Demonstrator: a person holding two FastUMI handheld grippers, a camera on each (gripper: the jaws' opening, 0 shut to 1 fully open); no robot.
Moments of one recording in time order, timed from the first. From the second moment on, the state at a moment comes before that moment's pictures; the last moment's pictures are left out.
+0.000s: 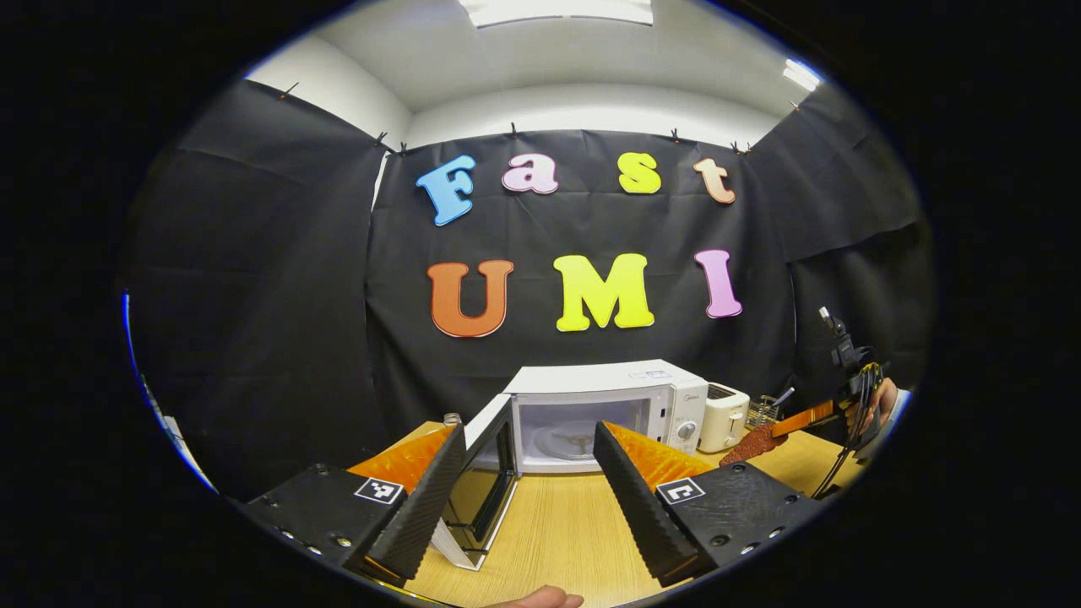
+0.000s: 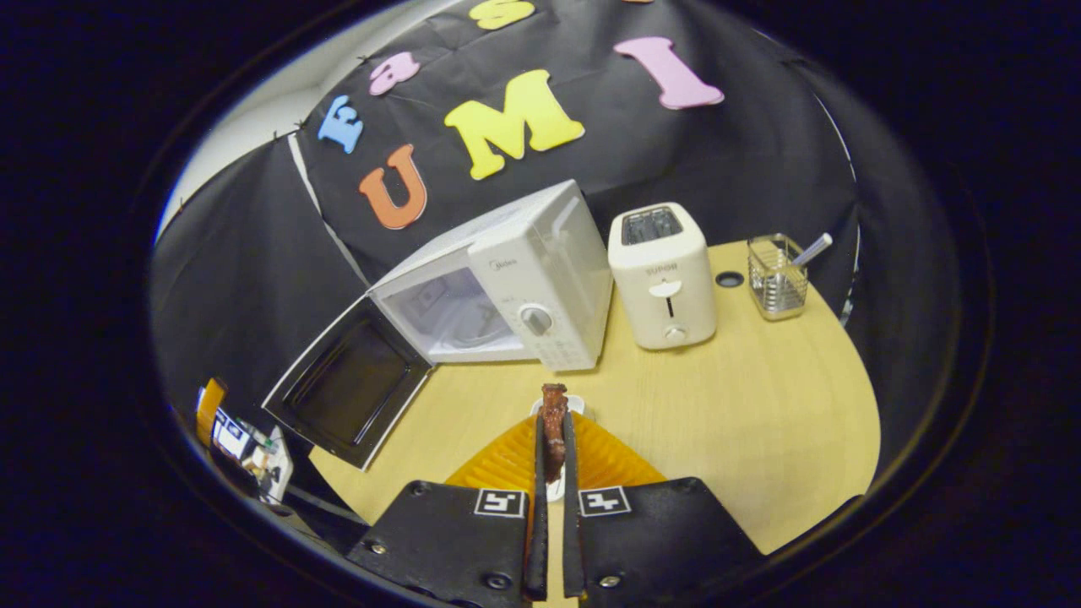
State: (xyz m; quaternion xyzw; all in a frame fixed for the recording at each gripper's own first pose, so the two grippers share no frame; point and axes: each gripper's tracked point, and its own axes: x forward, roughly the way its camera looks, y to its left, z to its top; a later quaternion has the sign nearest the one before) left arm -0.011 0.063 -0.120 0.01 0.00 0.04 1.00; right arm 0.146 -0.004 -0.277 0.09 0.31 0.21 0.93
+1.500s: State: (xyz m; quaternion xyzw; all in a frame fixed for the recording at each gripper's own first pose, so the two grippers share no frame) left arm -0.024 0.137 -0.146 0.00 0.02 0.06 1.00; right arm 0.278 0.301 -0.302 0.06 0.17 0.19 0.96
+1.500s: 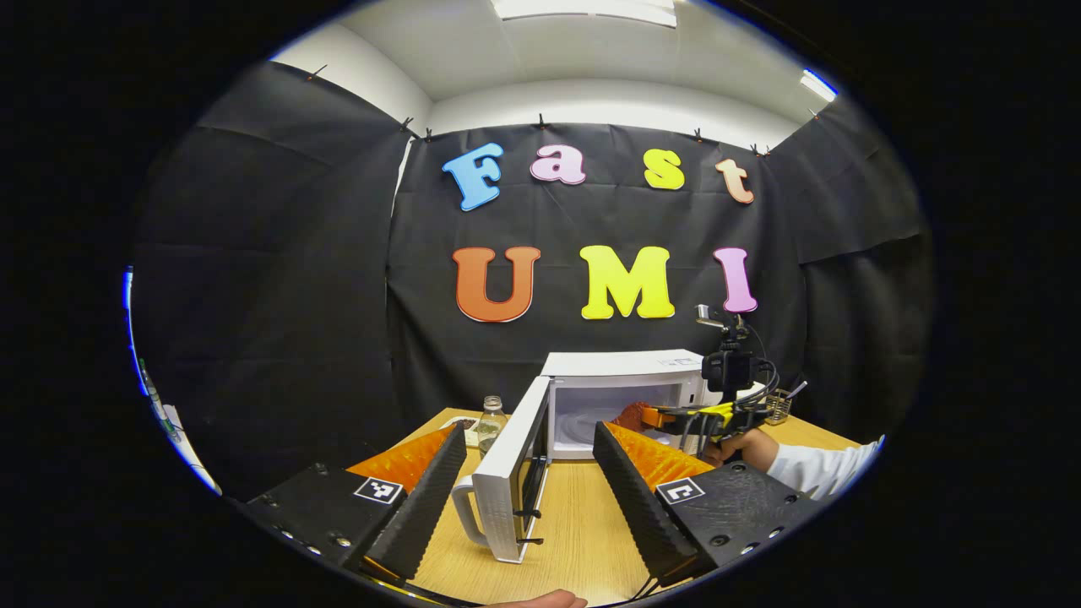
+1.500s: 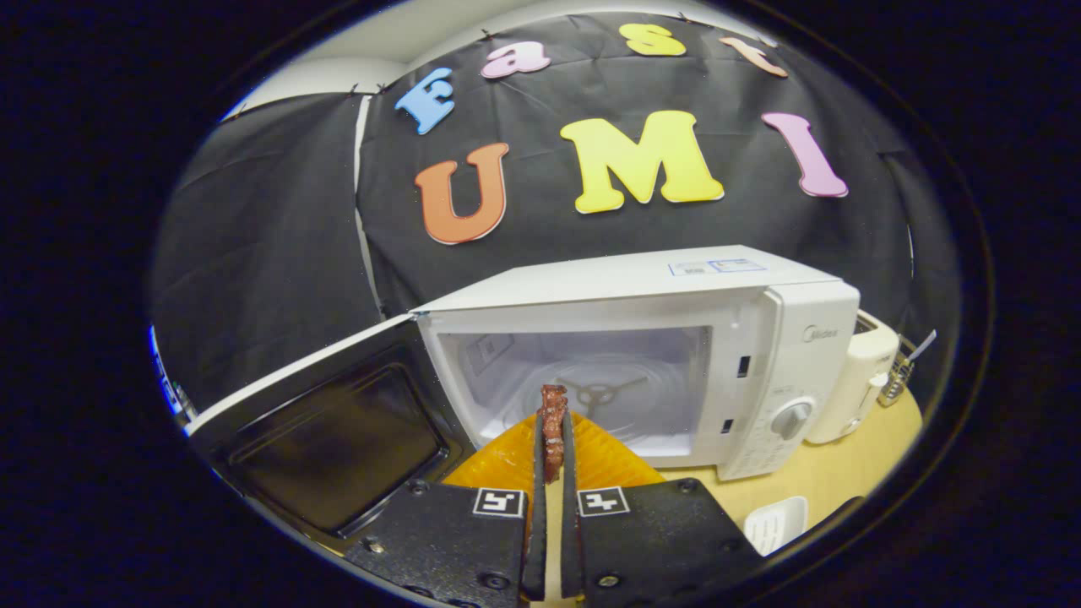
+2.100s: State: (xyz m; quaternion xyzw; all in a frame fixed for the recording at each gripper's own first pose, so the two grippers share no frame) left arm -0.016 0.179 -0.158 0.00 0.02 0.10 1.00; right arm 0.391 0.329 -0.357 0.18 0.20 0.10 0.96
